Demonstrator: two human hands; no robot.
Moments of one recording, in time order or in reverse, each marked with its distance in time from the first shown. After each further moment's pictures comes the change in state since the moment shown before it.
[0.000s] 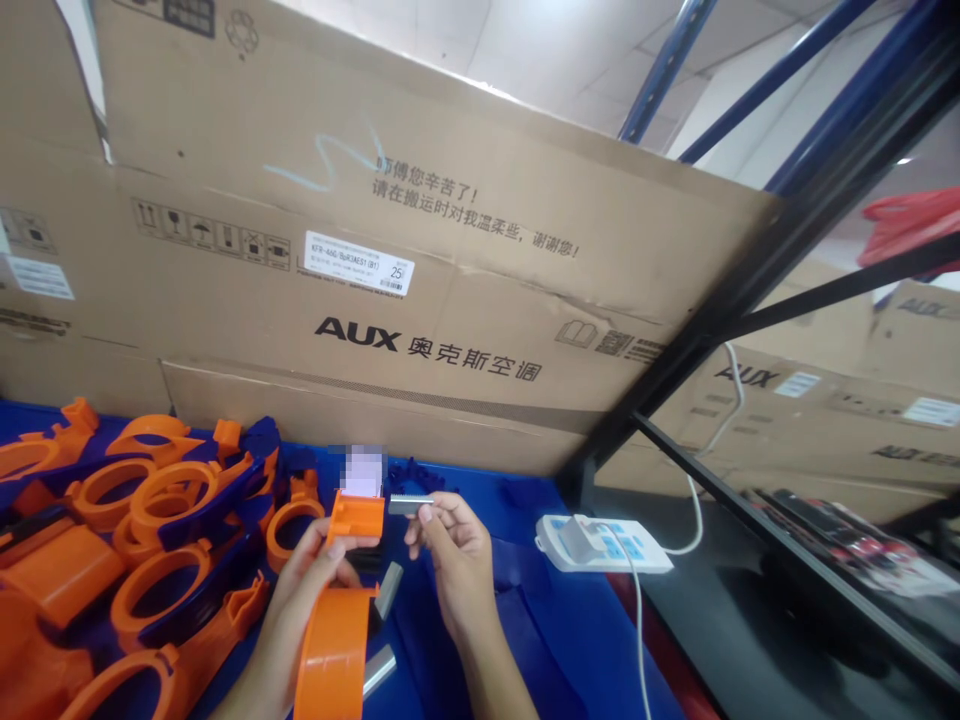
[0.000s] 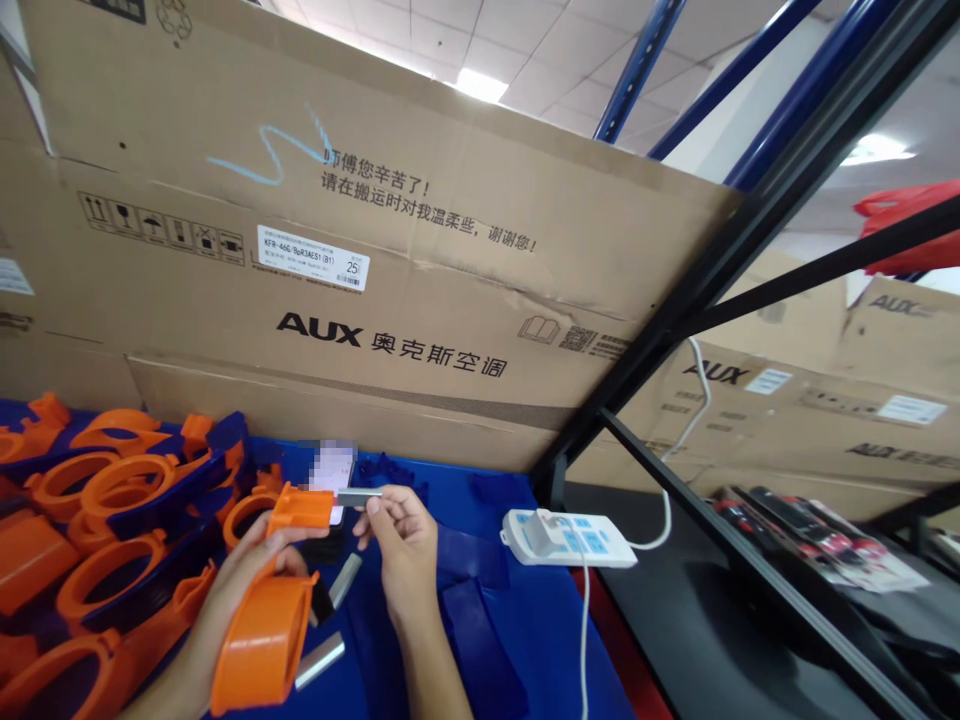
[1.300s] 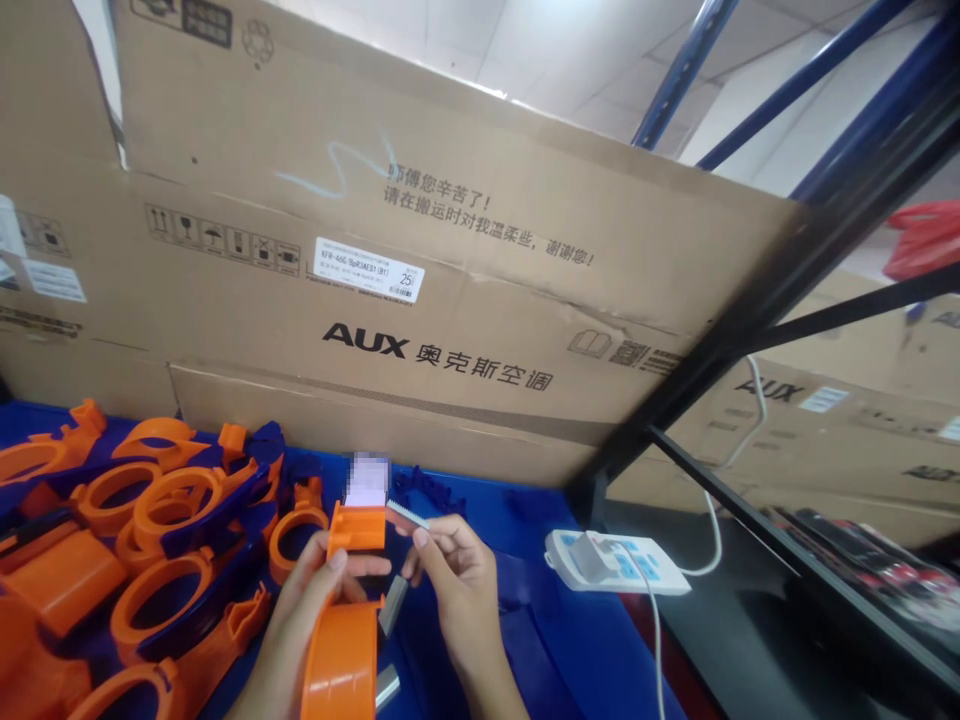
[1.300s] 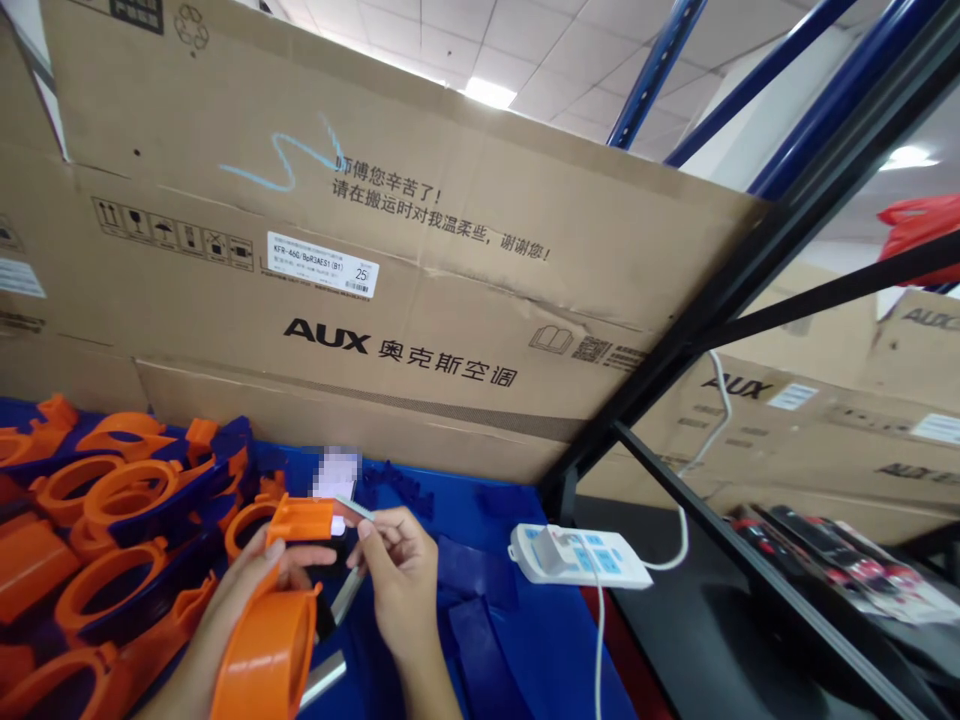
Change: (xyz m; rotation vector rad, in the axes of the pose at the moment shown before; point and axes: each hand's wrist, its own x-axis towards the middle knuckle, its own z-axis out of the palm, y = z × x) left_hand -0.001 0.012 0.001 -0.123 -0.057 -0.156; right_hand -0.006 -0.004 0.002 -0.174 -0.066 -0.019
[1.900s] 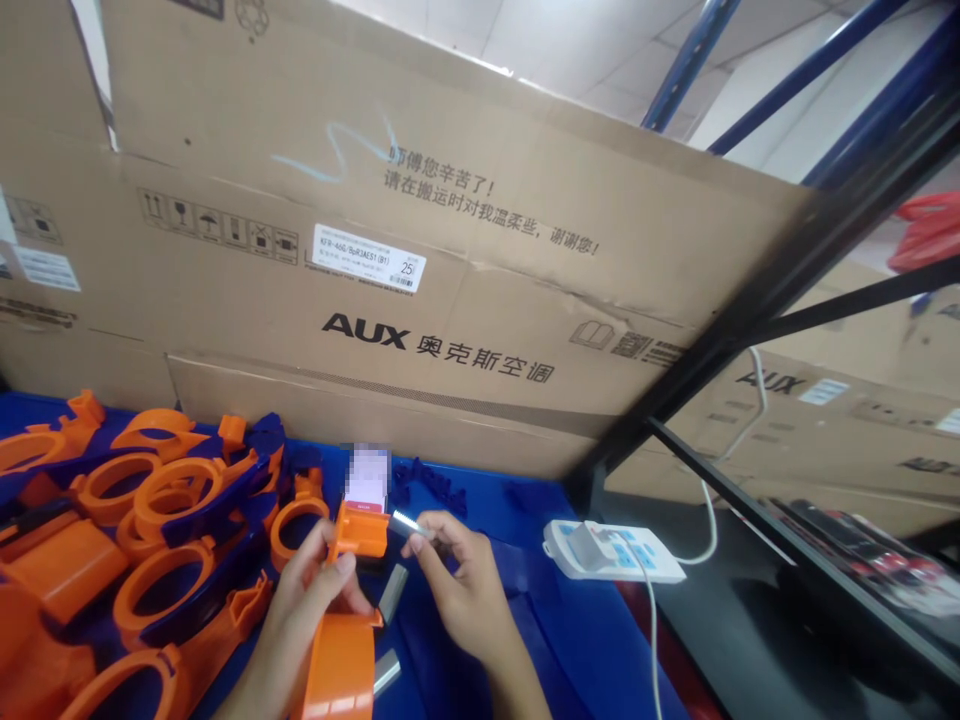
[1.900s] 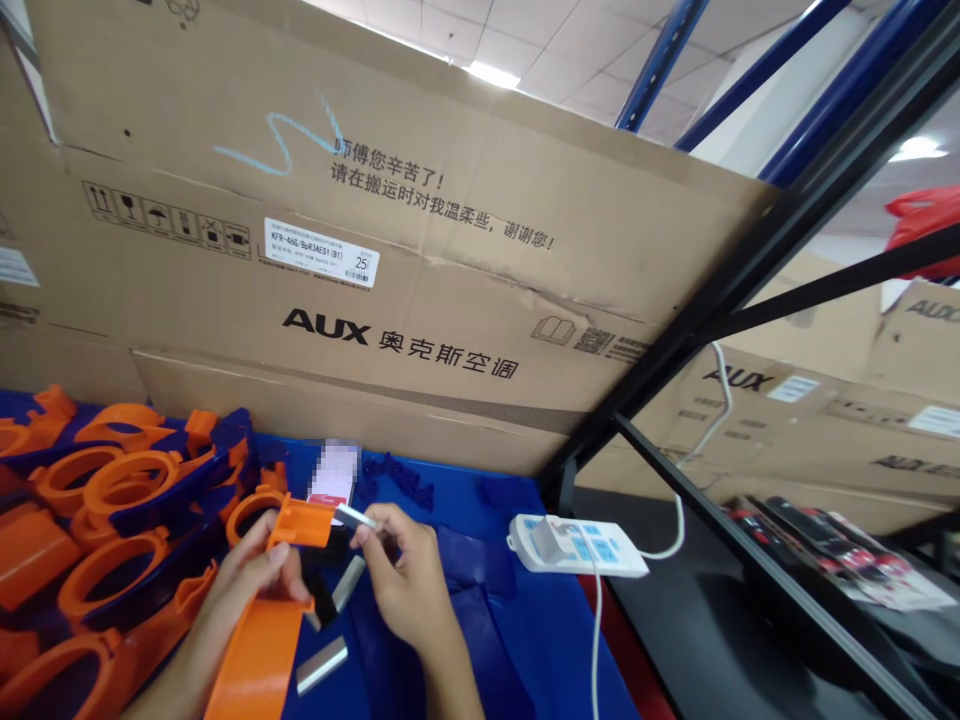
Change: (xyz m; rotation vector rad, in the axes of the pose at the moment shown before) left_hand -0.014 0.001 0.014 0.166 0.074 0.190; right_hand -0.003 -0.022 -0.018 -0.461 -0.172 -0.065
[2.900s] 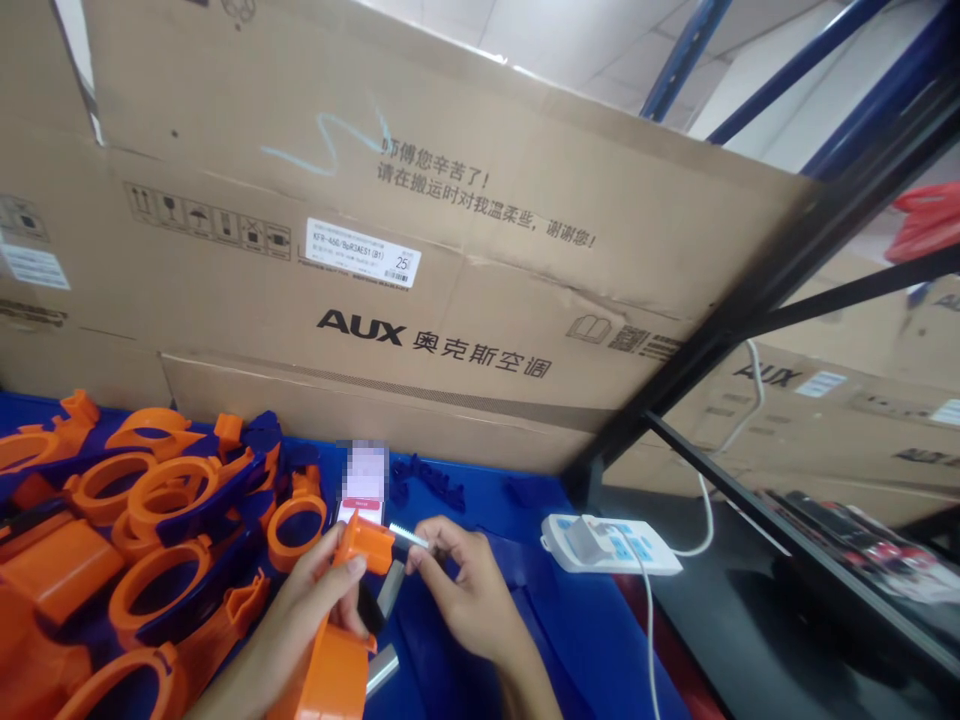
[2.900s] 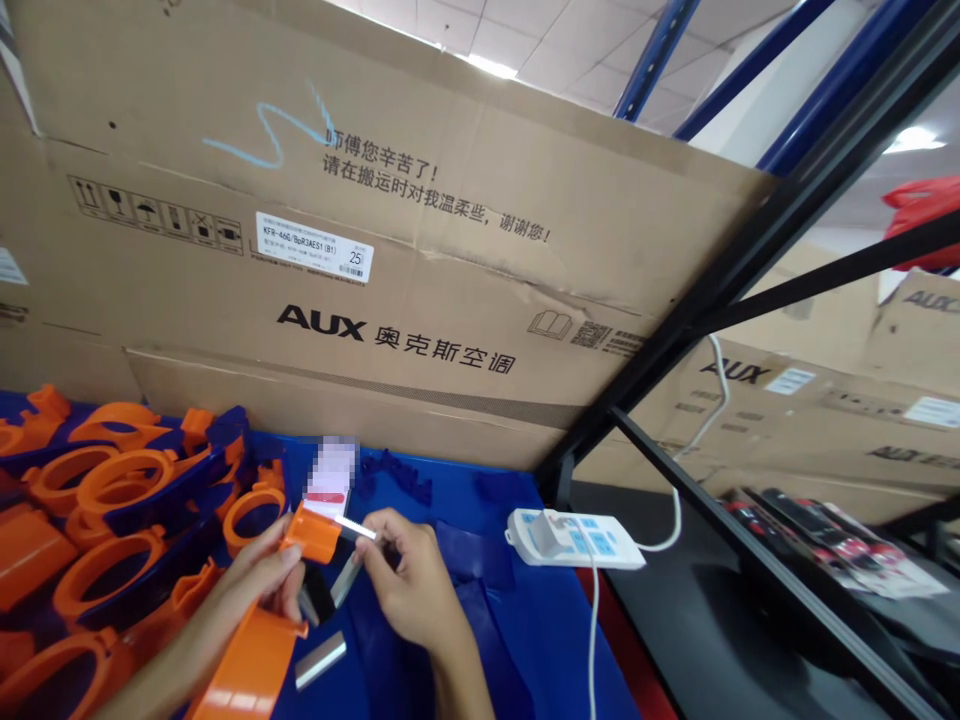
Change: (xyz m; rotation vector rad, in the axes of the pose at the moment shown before) left_hand -0.004 0.002 0.003 0.014 -0.128 -0.214; right_hand -0.002 0.000 -0.009 -0.017 -0.133 -0.022
